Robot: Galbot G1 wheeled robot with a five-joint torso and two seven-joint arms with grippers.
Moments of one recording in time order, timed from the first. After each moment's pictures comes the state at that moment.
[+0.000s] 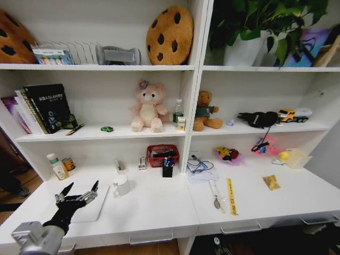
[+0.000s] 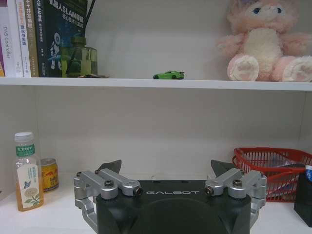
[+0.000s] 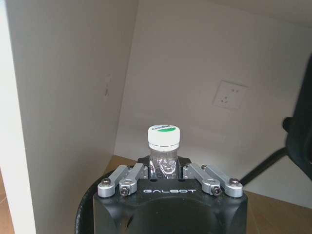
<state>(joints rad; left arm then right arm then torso) 1.99 -1.09 -1.00 -2.50 -0.71 0.21 -0.21 -1.22 1.31 0.56 0.54 -0.10 0.76 -0.15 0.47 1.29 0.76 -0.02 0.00</state>
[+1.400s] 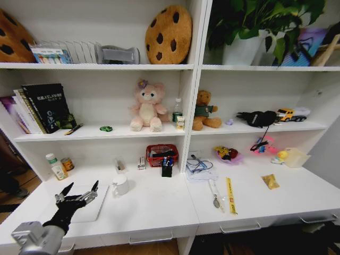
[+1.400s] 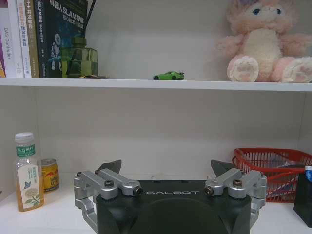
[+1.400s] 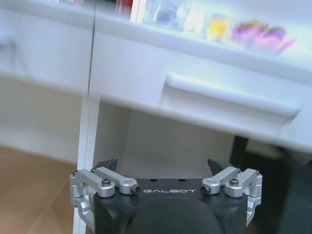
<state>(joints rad) 1.99 -1.09 -1.00 -2.50 -0.71 0.21 -0.21 -2.19 1.24 0.67 1.65 0.10 0.65 -0.04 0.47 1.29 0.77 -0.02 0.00</state>
